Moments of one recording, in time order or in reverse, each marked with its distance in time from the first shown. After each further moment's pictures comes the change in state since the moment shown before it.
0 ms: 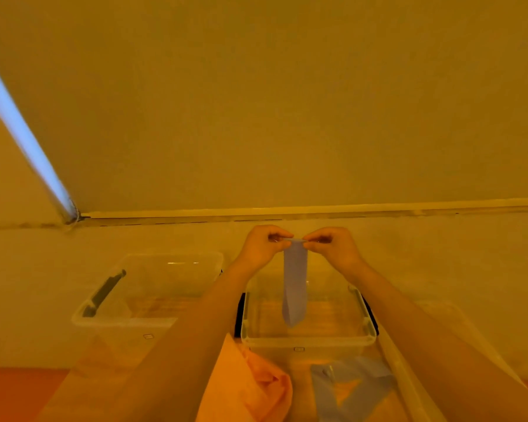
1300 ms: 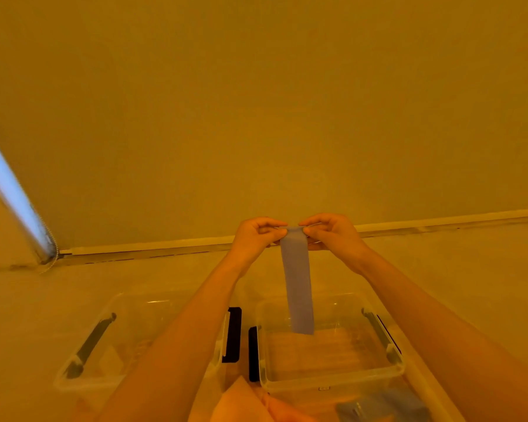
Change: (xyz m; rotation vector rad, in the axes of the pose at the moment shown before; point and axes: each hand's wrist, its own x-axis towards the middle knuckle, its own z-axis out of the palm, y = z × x) left_hand 0.046 0.002 -0.081 -0.319 -0.035 -0.012; right_hand 0.048 -0.072 0.038 0.227 -0.040 0.051
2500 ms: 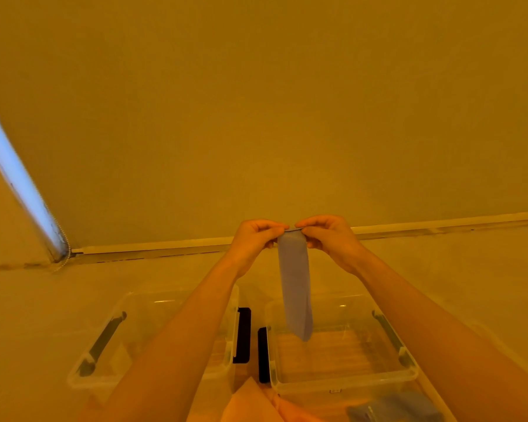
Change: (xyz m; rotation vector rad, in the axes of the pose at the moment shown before) left_hand 0.005 -0.013 -0.025 -0.136 -0.029 -0.037; right_hand 0.010 -0.002 0.030 0.100 0.013 0.044
